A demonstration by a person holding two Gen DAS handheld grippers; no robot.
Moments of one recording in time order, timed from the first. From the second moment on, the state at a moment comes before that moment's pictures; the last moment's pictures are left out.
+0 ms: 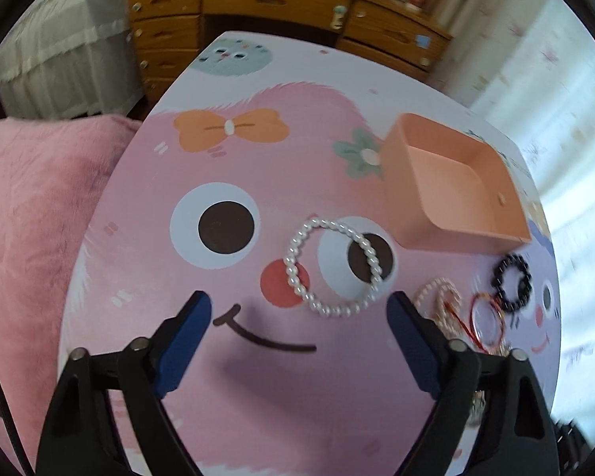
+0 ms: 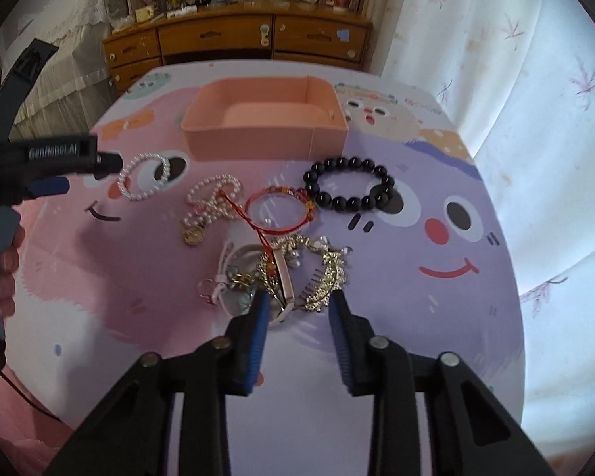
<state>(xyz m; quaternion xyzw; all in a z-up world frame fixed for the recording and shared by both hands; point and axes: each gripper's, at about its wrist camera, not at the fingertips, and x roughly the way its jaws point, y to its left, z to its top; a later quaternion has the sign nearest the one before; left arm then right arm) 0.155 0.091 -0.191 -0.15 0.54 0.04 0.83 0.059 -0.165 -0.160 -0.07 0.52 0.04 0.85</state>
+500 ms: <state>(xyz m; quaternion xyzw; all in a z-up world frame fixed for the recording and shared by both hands) 0.179 0.084 -0.220 -0.14 0.56 0.07 0.81 0.087 -0.174 -0.189 -0.04 0.56 0.10 0.82</state>
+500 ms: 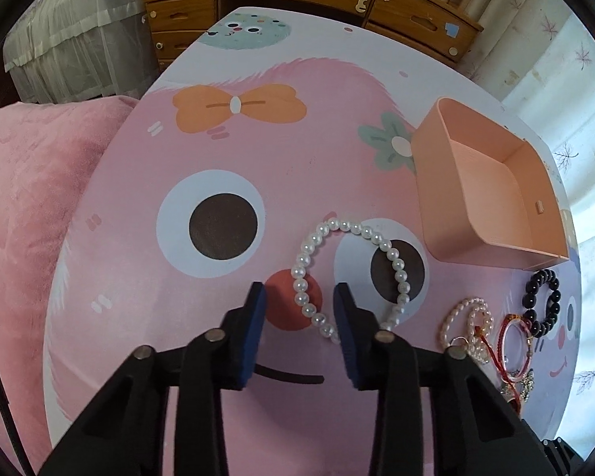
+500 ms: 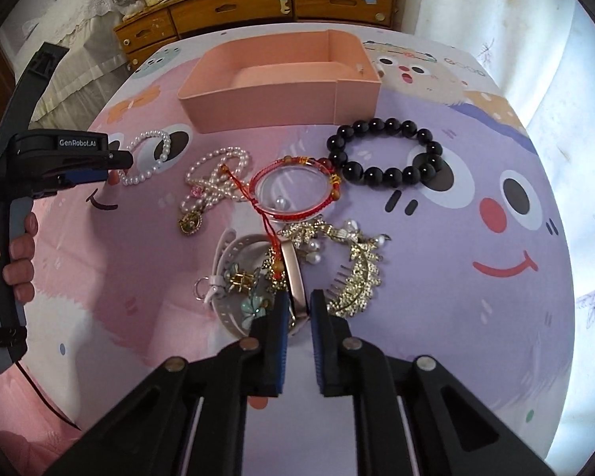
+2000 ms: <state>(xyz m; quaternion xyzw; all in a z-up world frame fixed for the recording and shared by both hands) 0.219 0.009 -0.074 -0.09 0.41 -0.11 0.90 0.201 -0.214 -0.107 0.06 0.45 0.10 0.89</state>
